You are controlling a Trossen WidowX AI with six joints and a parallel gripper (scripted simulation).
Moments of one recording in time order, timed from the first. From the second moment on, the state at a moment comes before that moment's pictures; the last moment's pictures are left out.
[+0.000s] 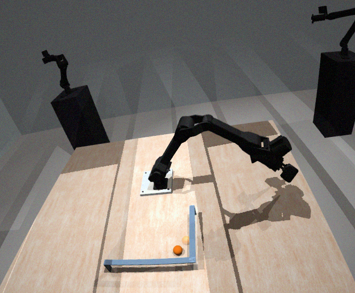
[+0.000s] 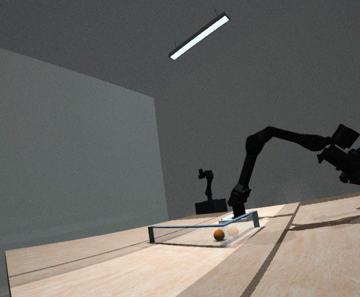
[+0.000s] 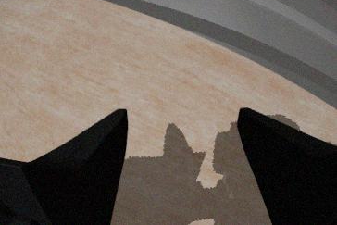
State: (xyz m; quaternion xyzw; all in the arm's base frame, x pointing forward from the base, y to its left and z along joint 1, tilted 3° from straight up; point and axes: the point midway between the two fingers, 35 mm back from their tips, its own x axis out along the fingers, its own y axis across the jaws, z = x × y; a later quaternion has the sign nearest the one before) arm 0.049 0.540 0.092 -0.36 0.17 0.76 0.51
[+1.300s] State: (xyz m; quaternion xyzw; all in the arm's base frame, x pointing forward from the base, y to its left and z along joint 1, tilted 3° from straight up) arm 0.343 0.097 0.112 -0.52 0.47 0.48 0.53
